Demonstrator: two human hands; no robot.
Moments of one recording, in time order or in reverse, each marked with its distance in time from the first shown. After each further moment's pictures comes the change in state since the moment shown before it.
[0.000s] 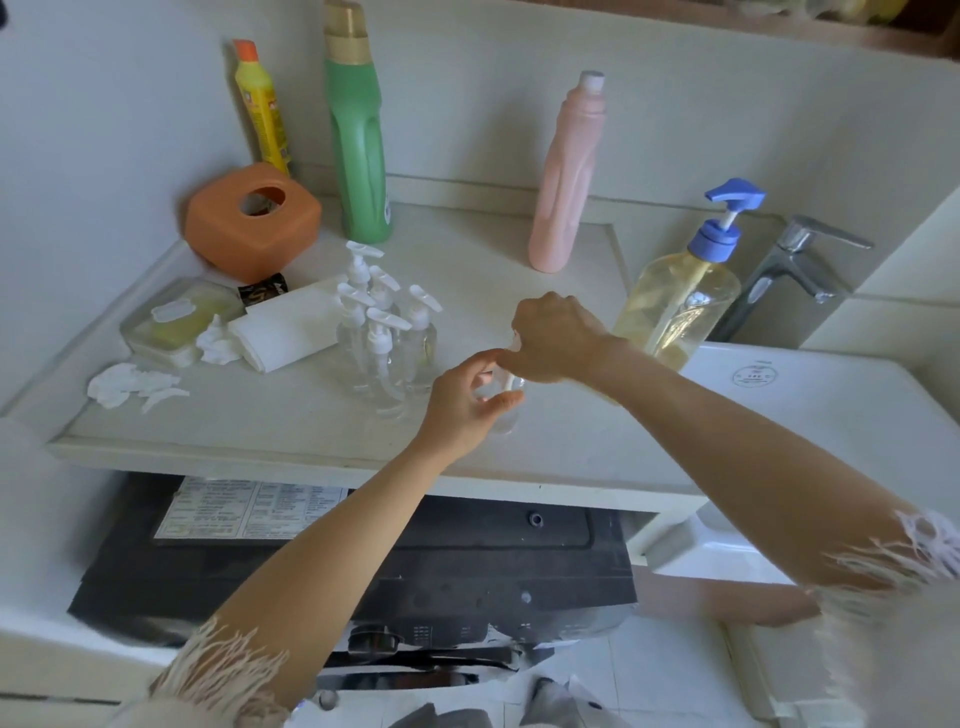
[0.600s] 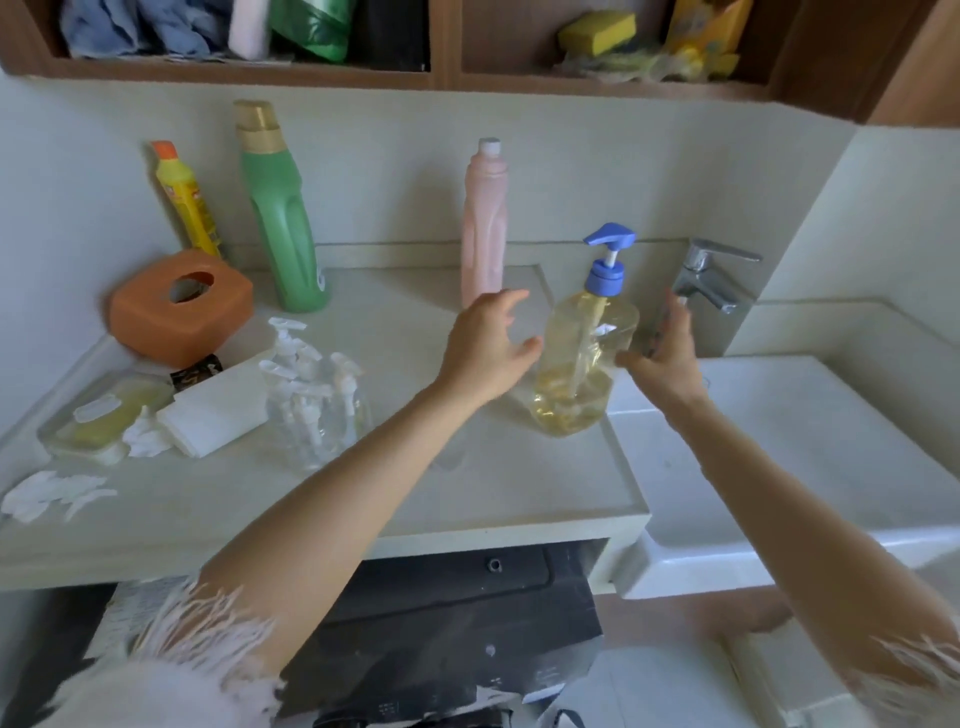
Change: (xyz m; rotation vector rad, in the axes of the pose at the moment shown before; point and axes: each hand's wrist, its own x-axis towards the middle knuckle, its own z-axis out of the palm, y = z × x) left_hand 0.057 0.139 0.036 0.330 0.046 0.326; right_hand -0.055 0.174 0.041 1.038 0.610 0.521
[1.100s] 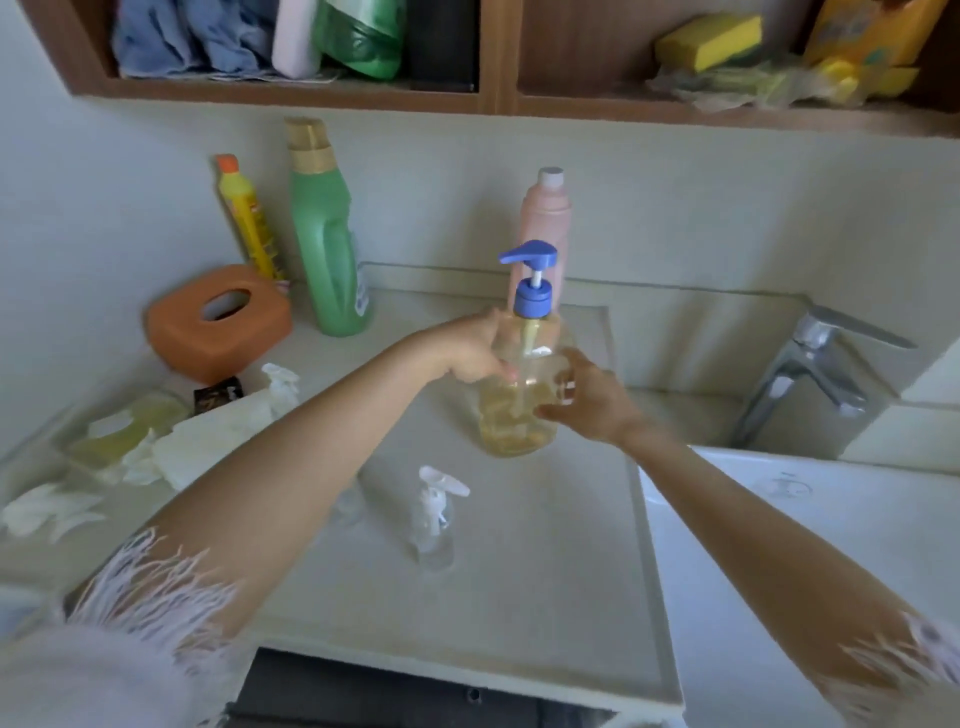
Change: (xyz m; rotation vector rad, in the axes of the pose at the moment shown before) left_hand 0.124 -0.049 -0.009 0.188 -0.487 -0.413; right_hand 0.103 -0.012 0.103 -0.333 -0.588 -0.254
